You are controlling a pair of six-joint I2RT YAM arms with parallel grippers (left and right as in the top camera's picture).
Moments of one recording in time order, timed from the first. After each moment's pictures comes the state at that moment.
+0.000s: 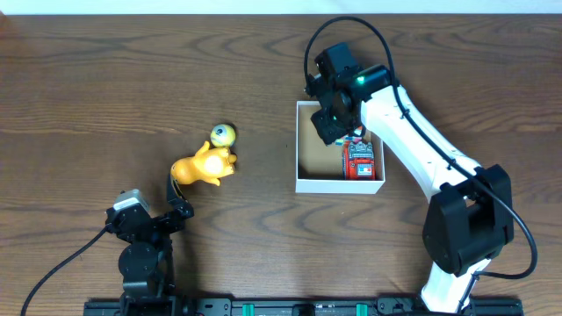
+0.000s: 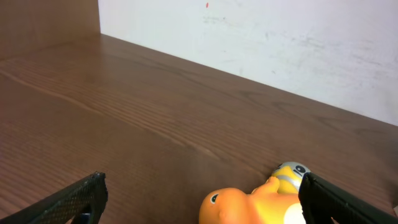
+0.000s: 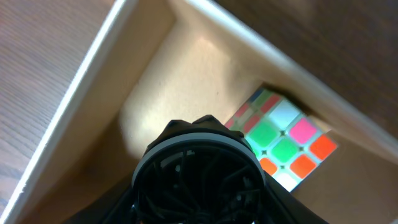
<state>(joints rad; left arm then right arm) 0.02 0.01 0.08 -0.23 -0.22 -0.25 0.46 1.94 1.62 -1.01 -0.03 -0.07</state>
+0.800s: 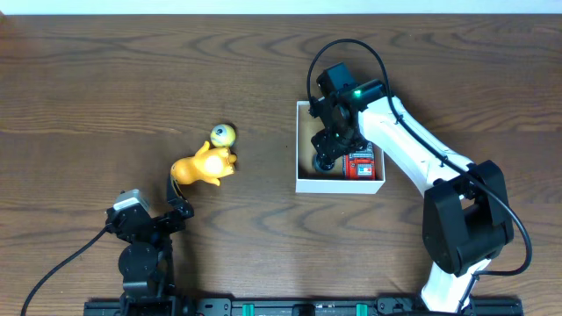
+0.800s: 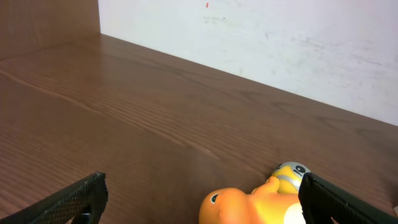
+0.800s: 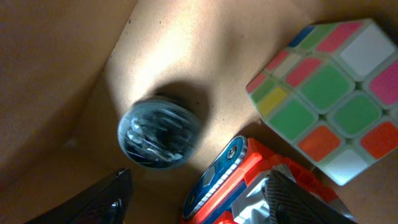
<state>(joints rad) 0.02 0.01 0.08 -0.23 -0.22 -0.25 0.46 1.94 1.49 -1.00 -0.05 -0.06</state>
